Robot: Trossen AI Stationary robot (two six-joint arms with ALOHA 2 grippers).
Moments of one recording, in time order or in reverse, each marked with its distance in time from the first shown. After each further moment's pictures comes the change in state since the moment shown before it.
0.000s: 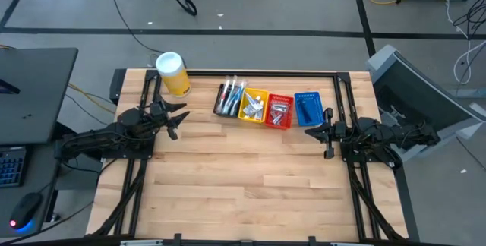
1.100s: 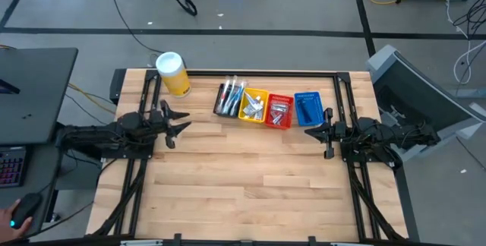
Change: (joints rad) left arm -0.175 0.000 0.000 0.000 -0.004 0.000; right arm 0.000 0.000 0.000 0.000 0.000 0.000
